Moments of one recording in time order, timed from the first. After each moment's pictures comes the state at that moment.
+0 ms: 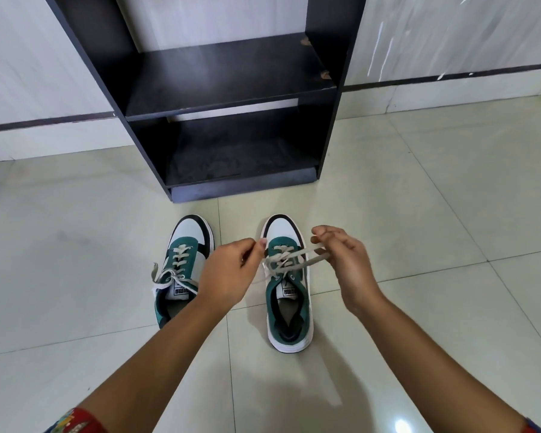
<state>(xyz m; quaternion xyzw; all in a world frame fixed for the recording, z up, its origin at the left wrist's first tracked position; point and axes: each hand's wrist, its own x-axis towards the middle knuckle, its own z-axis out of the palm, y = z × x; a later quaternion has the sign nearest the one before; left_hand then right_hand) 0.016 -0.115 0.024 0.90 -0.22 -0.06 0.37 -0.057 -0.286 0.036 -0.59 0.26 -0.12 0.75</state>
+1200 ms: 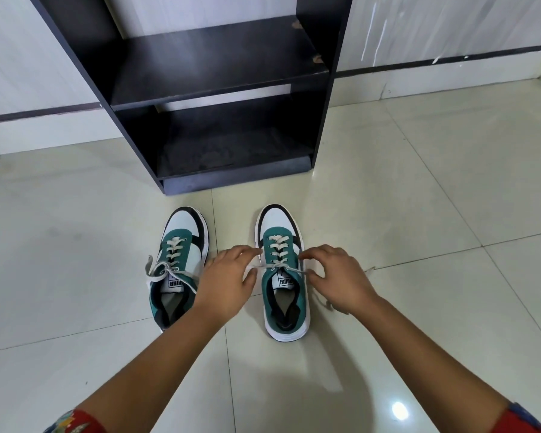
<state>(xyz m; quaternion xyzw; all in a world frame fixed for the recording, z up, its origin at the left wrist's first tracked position) 0.007 -0.100 -0.023 0.93 -0.30 -0.12 0.19 -0.080 -0.299 -0.009 -0.95 0.15 0.08 0.26</state>
